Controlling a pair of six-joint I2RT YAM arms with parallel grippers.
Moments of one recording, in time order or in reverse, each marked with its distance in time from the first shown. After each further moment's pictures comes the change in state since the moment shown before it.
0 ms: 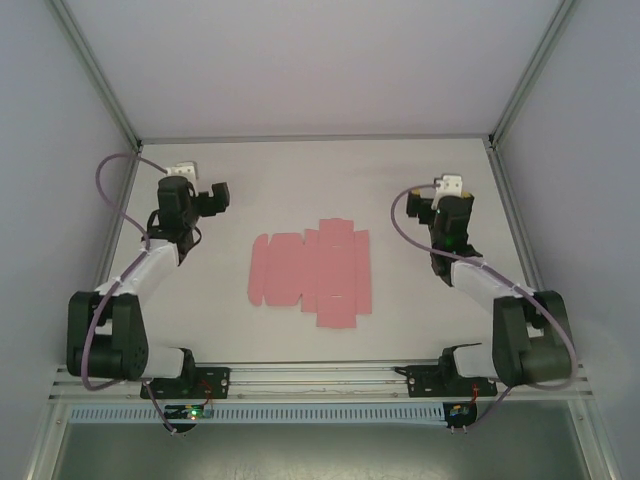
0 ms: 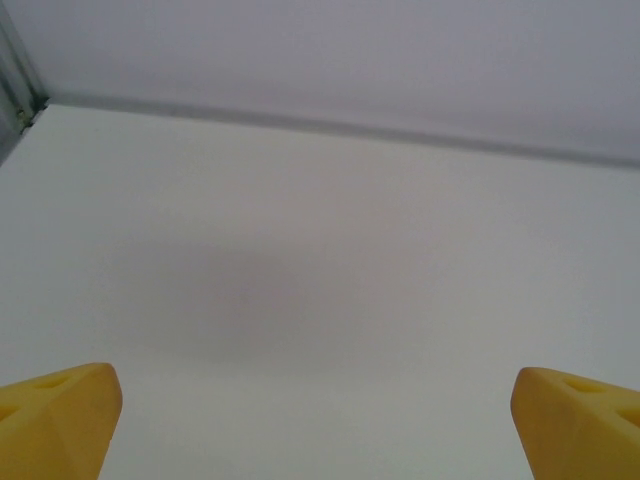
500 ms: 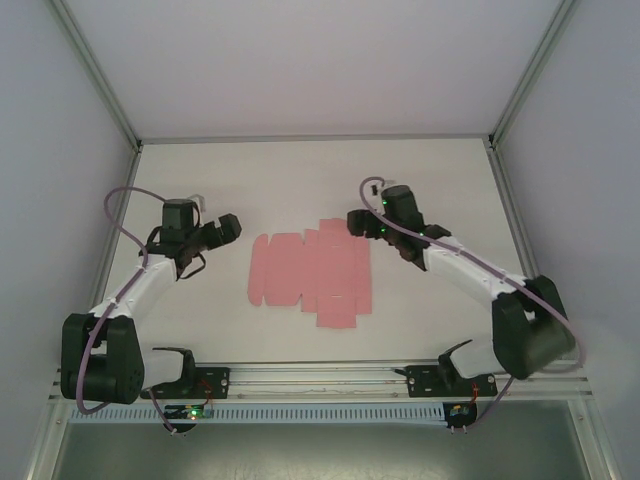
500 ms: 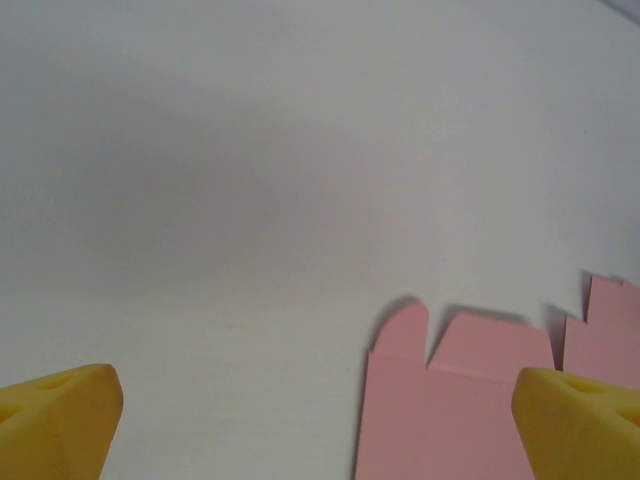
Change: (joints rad) left arm -0.017 -0.100 -0.112 -0.323 0.226 -0.263; right arm 0.322 0.124 0.254 -0.557 -0.306 0.312
